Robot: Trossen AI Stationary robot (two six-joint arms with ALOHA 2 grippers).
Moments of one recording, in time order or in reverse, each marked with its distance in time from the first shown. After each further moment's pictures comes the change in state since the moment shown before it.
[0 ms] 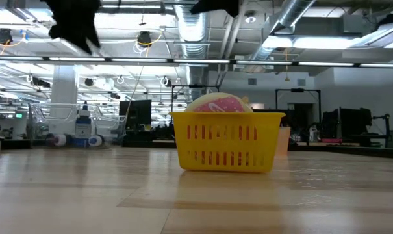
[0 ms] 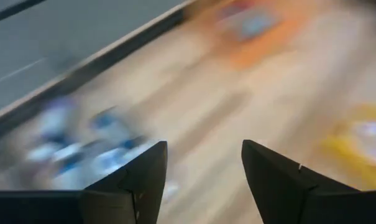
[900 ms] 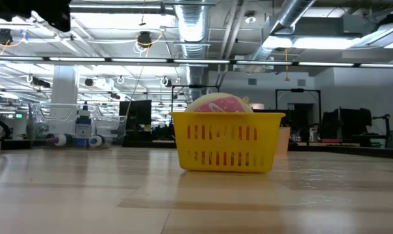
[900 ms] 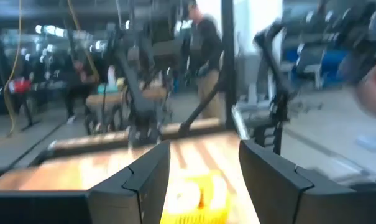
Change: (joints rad) left arm -0.738 -0.712 -0.758 0.999 0.100 0.495; right arm 0.409 -0.537 -0.633 0.477 0.443 -0.019
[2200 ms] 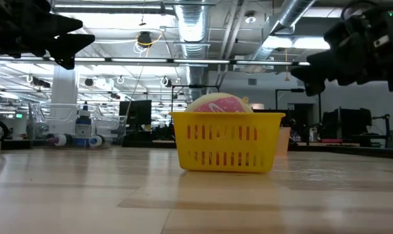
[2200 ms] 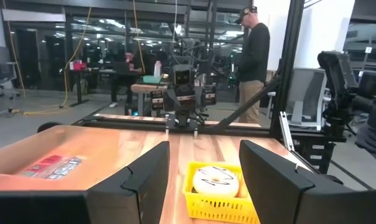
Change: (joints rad) left arm 0.133 -0.049 -0.266 0.243 -0.085 -0.141; right arm -0.608 -0.259 -0.967 0.915 -0.914 -0.144
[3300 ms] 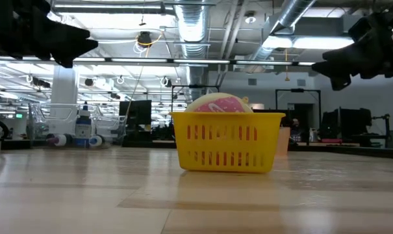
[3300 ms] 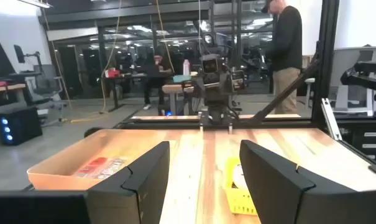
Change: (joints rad) left arm -0.002 -0.007 0.000 -0.014 -0.128 0.131; right arm 0.050 -0.818 0.013 -0.819 0.256 0.012
